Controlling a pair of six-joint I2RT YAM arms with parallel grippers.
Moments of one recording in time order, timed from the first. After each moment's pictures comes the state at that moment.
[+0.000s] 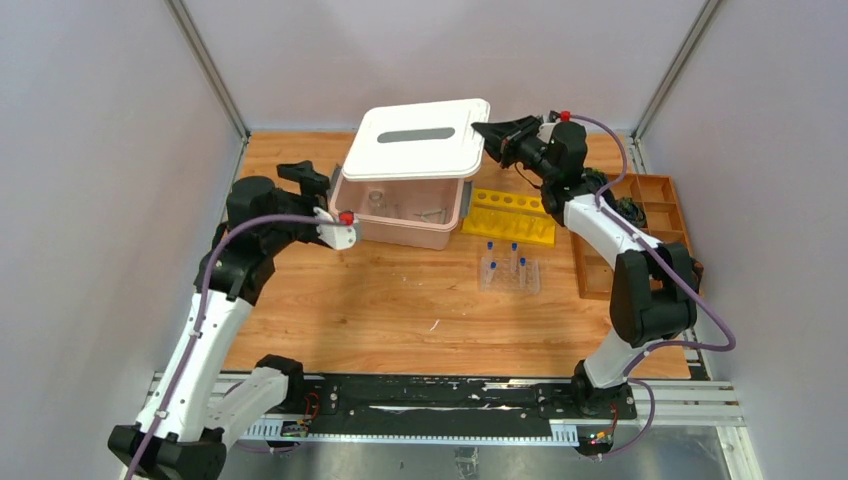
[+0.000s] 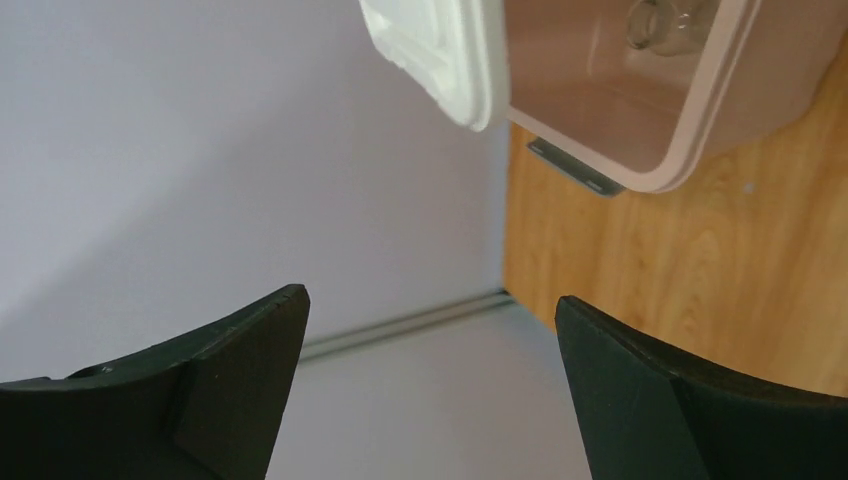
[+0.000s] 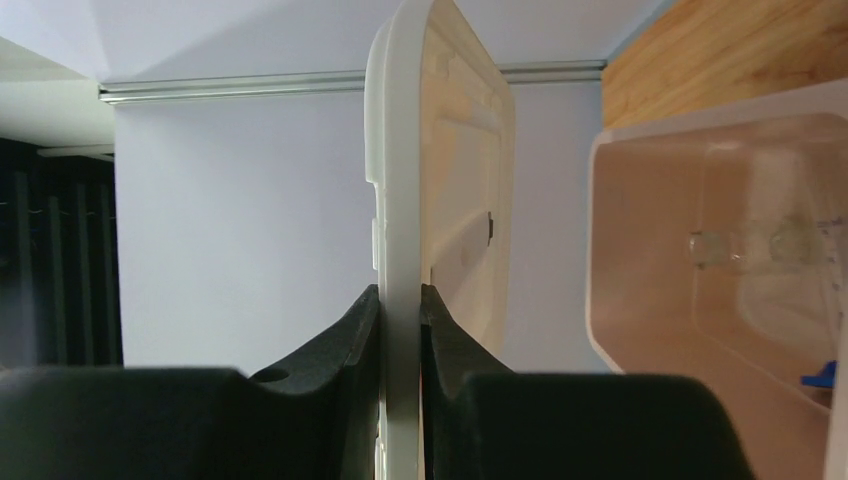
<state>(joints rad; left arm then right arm) -0.25 0.85 0.95 -0.42 0.17 1.61 0.24 1.64 1.21 0.51 -0.48 1.62</state>
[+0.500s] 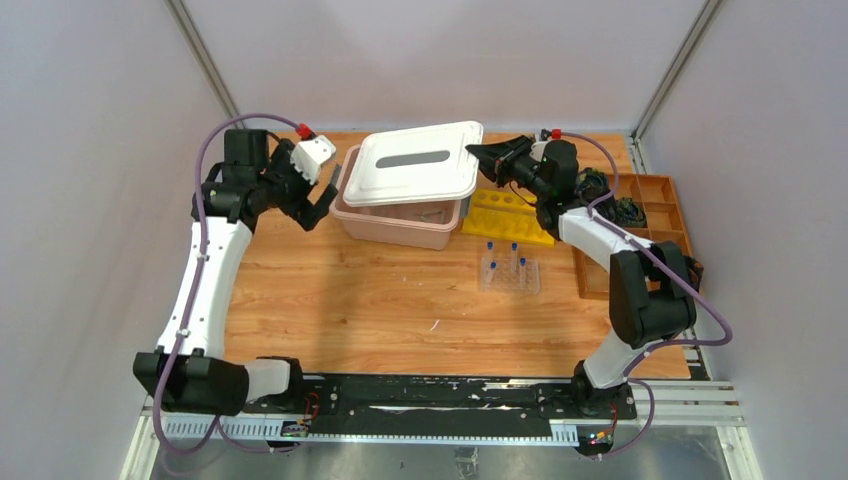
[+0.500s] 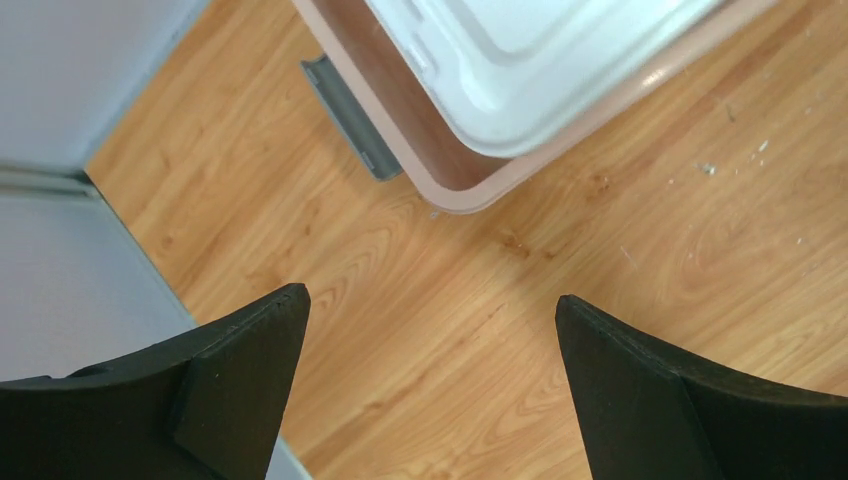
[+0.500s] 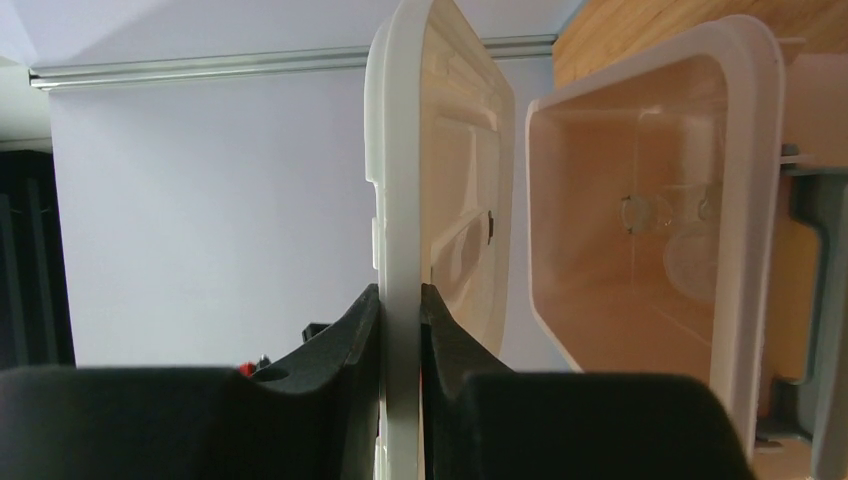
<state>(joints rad) -0.06 1.21 1.37 -0.88 0.36 0.72 0.26 1.64 1.06 0.56 -0.50 1.56</state>
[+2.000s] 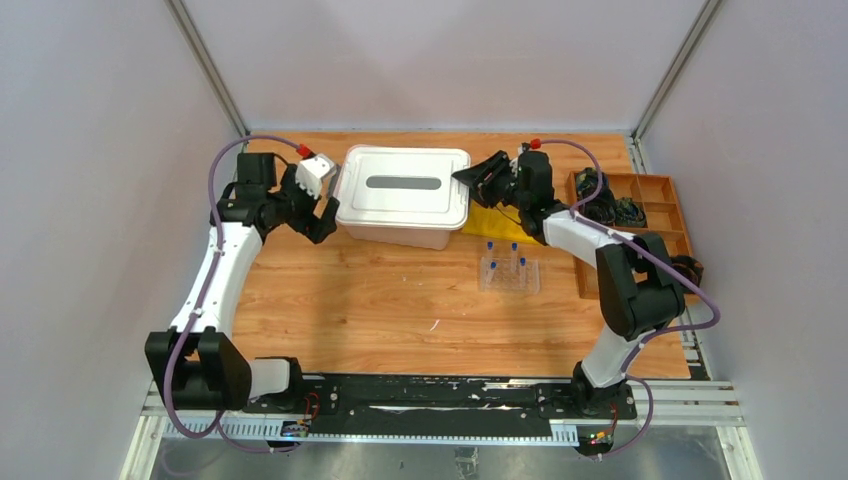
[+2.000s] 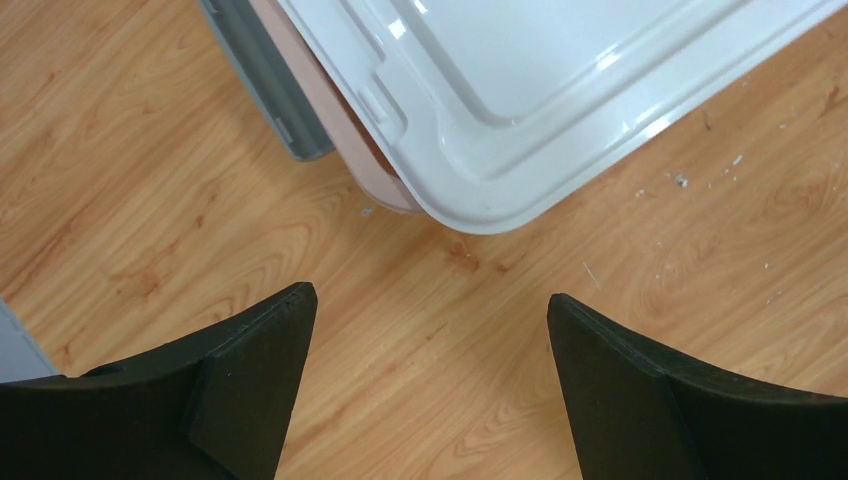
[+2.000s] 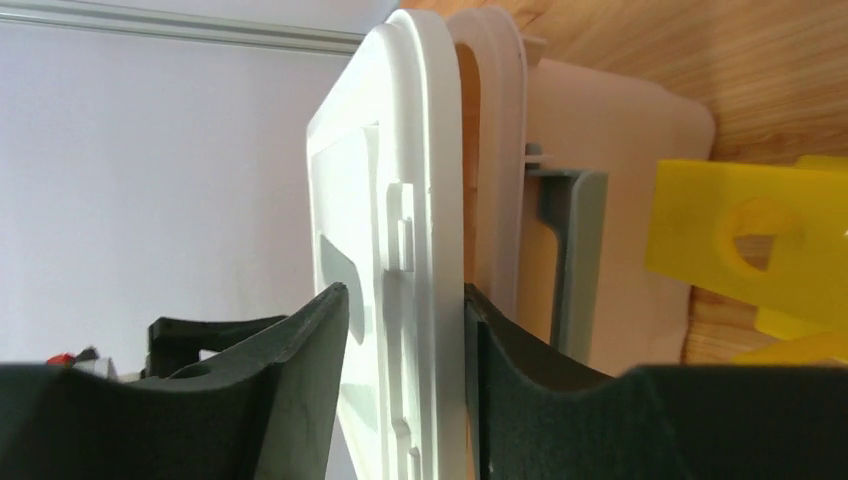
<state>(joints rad) 0.02 1.28 1.15 -0.65 0.48 0.54 0.35 1.71 1.02 0.45 -0.36 1.20</state>
